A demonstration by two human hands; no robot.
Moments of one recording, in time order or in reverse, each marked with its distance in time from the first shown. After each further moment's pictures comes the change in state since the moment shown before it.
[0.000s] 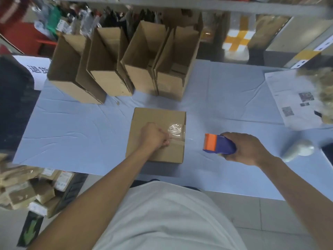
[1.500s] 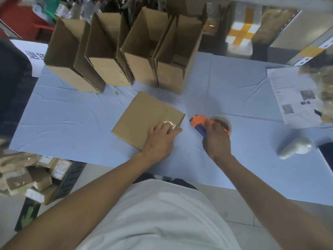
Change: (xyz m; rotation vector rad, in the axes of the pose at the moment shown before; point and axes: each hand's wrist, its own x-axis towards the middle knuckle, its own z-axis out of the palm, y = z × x) left_hand -0.019 -0.044 0.030 0.846 0.096 0.872; right_hand 0.044 -0.049 0.073 -0.095 0.317 0.169
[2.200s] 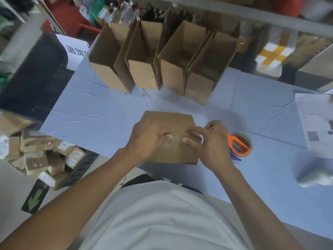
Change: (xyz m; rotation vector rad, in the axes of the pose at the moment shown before) left_hand -0.045 -0.049 -0.113 -0.232 0.061 -0.250; right_hand -0.021 -0.130 -0.091 0.516 -0.045 -0.136
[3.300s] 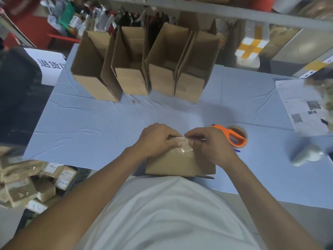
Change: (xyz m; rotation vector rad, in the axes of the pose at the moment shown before) left_hand 0.030 -0.014 0.003 -0.139 -0.351 0.051; right_hand 0.005 -0.010 -0.004 0.203 -0.184 0.101
